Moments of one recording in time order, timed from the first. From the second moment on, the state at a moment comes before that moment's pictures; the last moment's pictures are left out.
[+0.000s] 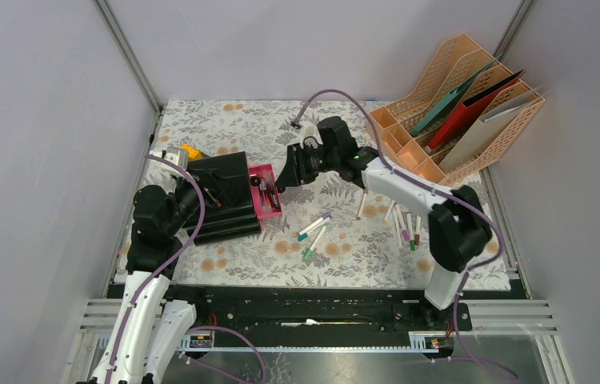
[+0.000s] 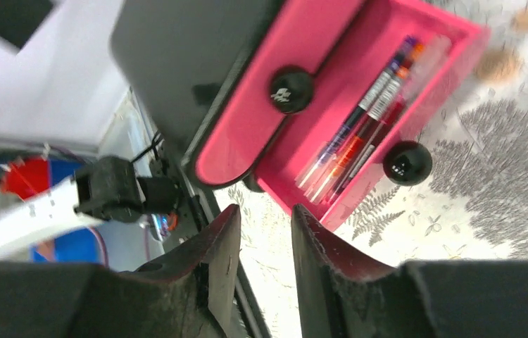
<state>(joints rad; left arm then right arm) -0.10 0.60 0.66 -0.08 0.44 -0.37 0.68 1.83 1.39 -0.14 -0.63 0.51</state>
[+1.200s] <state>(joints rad) -0.10 0.78 0.66 -0.07 0.60 -0.45 0.25 1.17 1.10 -0.71 -0.75 -0.67</state>
